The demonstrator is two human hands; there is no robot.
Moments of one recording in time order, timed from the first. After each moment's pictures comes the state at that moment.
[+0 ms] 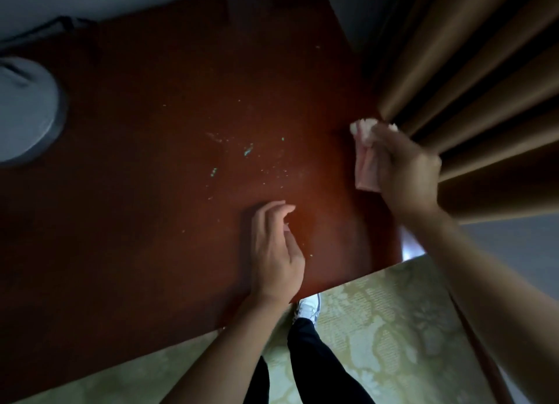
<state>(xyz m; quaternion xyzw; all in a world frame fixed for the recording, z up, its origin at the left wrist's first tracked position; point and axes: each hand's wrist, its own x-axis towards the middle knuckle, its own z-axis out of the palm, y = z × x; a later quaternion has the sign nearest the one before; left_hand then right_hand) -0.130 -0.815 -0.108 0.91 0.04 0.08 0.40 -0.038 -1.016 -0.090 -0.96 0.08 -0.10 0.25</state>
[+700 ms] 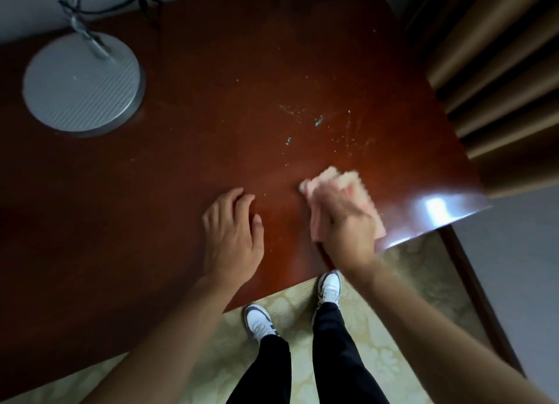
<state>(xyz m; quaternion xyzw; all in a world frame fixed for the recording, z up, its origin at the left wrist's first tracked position) -0.164 -0.602 -0.121 0.98 -0.05 0.06 0.20 -0.156 -0.798 -0.103 -0.96 0.01 -0.09 0.25</state>
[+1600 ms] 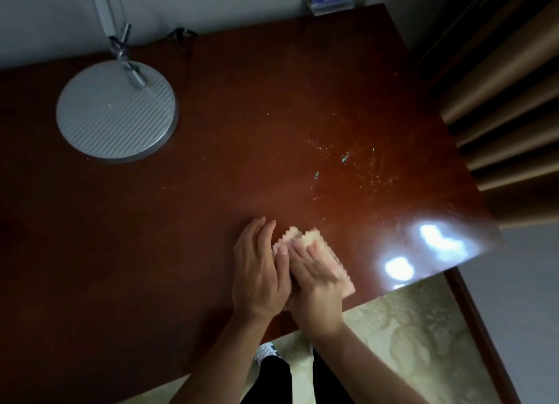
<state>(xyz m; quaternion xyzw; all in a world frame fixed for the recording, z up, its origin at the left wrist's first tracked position) -0.161 -0.601 -0.120 0.93 0.01 0.10 0.35 -0.191 -0.706 -0.122 -0.95 -0.08 -0.11 0.29</state>
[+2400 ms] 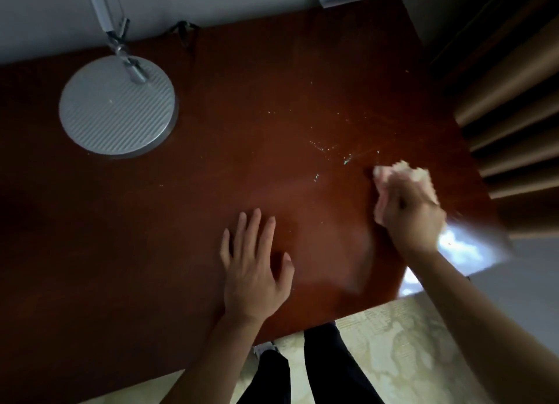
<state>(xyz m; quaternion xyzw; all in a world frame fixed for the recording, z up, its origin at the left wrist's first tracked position) -0.161 -0.600 -0.124 0.98 -0.02 0.03 0.20 -0.075 -0.860 -0.103 -0.96 0.14 -0.18 0.15</state>
